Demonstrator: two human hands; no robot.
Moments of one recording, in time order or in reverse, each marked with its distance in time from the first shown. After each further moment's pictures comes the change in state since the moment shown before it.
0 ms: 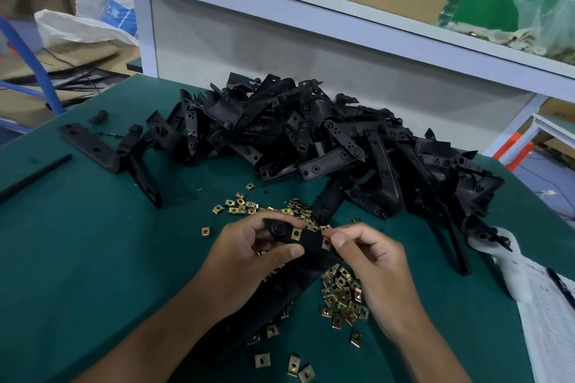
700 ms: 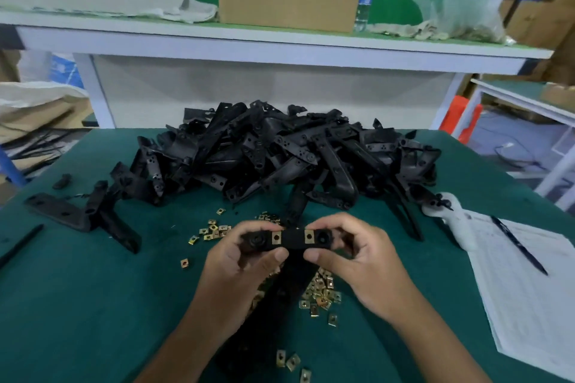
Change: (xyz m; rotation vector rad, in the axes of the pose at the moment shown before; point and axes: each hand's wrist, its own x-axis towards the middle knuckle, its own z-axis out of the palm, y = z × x) left_hand -0.010 0.030 0.028 0.040 0.047 0.038; right_hand -0.020 -0.037 -0.029 -0.153 0.018 -0.139
